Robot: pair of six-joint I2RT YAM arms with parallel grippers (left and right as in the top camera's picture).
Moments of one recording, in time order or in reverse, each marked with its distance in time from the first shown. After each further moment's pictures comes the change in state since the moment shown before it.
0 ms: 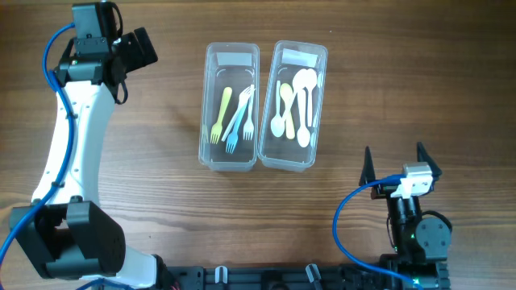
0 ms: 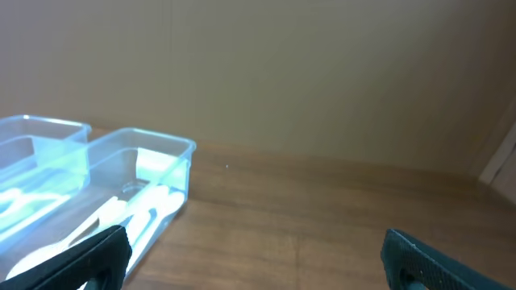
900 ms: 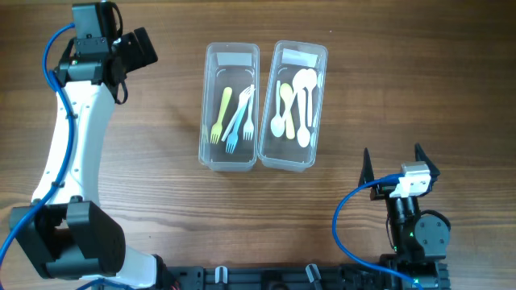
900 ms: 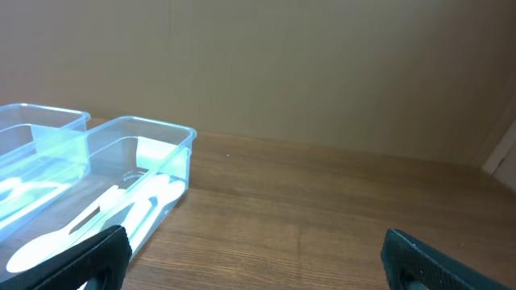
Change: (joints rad) left arm 0.000 0.000 0.000 0.000 0.000 0.000; right arm 0.000 0.000 -0.005 -0.014 0.000 -0.001
